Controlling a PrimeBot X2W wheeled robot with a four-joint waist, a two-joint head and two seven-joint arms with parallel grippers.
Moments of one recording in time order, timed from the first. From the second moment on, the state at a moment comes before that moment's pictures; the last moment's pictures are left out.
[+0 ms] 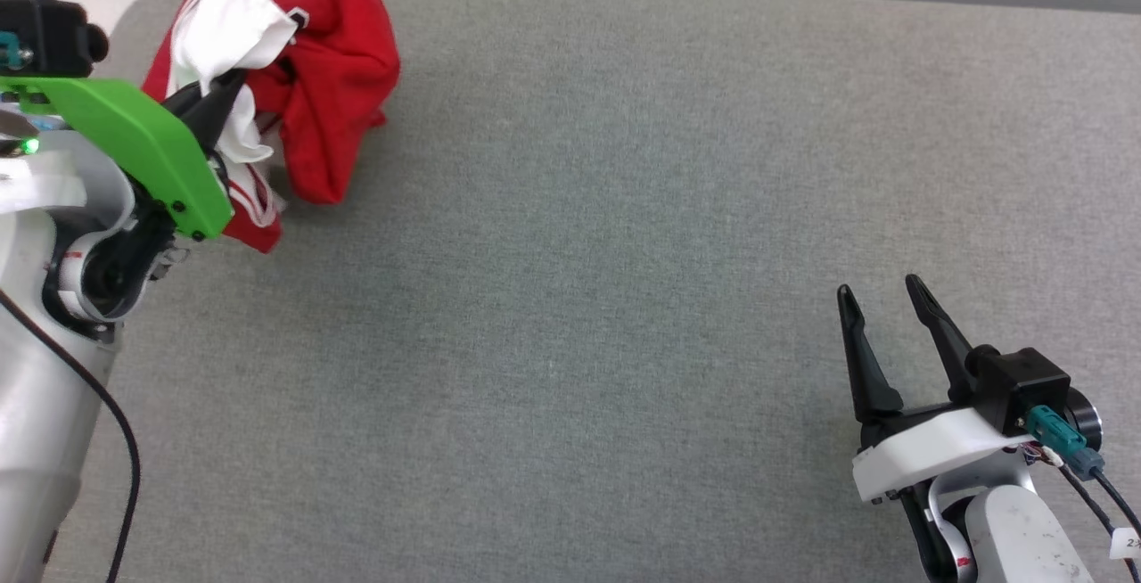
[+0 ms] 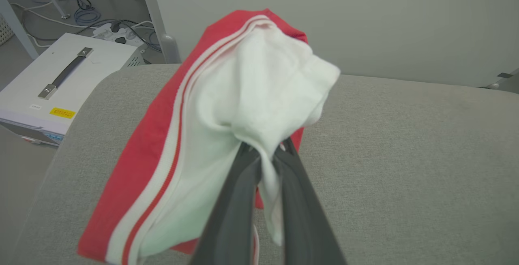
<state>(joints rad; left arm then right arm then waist) -0.72 0.62 -0.36 0.30 -0.91 -0.07 0.34 -0.14 -0.09 0.09 0.17 0.16 0.13 -0.25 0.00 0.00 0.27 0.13</state>
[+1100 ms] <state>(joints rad) -0.68 0.05 -0.94 0.54 -0.89 0.00 0.12 -0.10 -0.05 -0.07 0.13 0.18 0.13 -0.25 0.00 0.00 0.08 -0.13</state>
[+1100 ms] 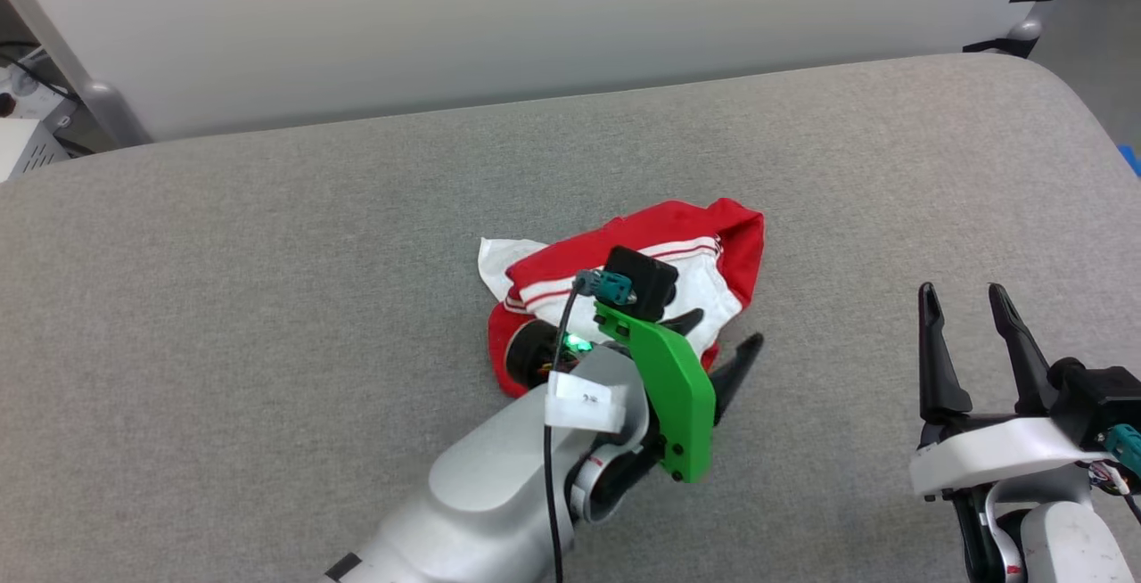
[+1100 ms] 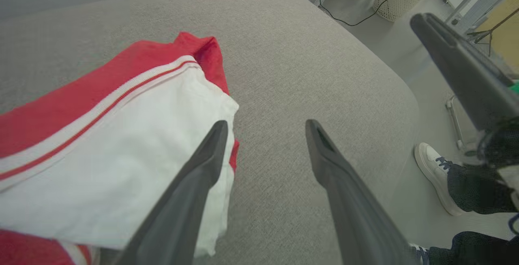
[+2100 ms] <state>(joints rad) -0.39 0.39 -0.56 0.25 -0.63 0.08 -0.26 0.00 -0.07 0.01 0.09 0.17 0.13 -0.23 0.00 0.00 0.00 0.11</state>
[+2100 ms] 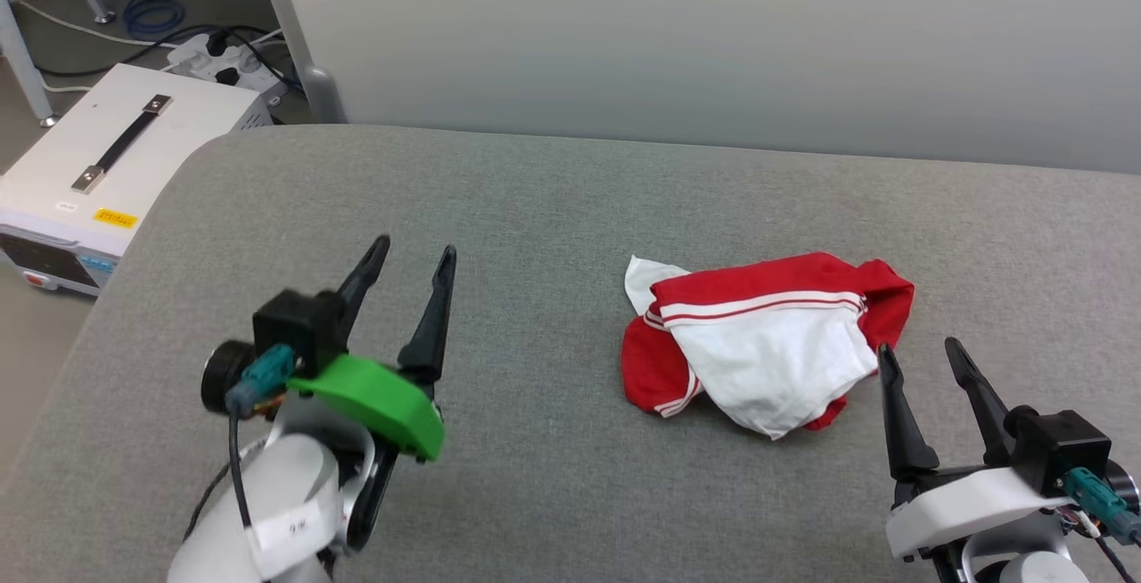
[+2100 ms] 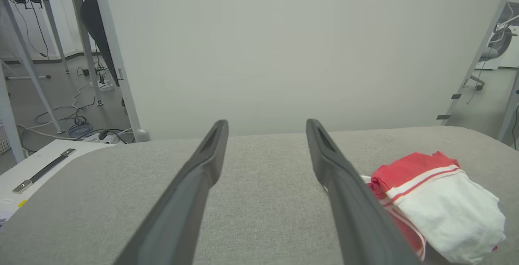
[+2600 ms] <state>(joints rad) -0.14 0.26 -0.37 0.11 -0.45 0.04 -0.26 0.02 -0.11 0.06 0.09 0.16 0.13 -0.20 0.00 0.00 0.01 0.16</state>
